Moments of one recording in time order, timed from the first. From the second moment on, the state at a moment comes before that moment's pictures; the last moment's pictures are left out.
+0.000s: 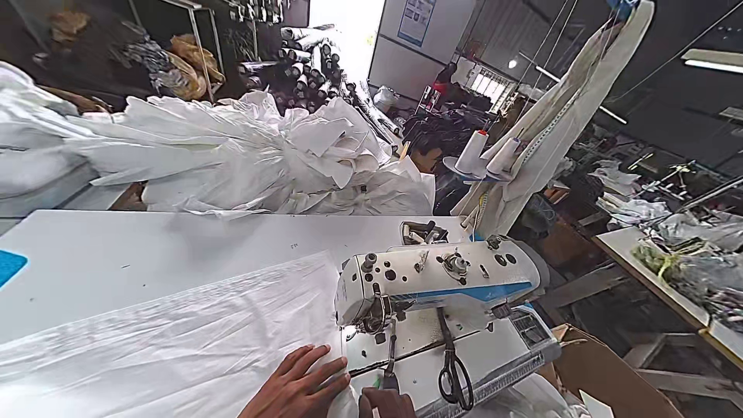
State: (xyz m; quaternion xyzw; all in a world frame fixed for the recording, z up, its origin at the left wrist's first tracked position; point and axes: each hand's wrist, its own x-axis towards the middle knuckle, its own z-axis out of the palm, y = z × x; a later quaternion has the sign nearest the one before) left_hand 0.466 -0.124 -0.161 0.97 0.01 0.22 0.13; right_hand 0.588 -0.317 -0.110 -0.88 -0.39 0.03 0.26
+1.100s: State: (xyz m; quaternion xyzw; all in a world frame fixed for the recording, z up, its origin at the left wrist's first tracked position) left_hand 0.465 -0.128 -0.136 0.98 0.00 0.14 0.15; right_hand 0.581 -0.311 -0.117 -0.88 -0.35 0.08 0.32
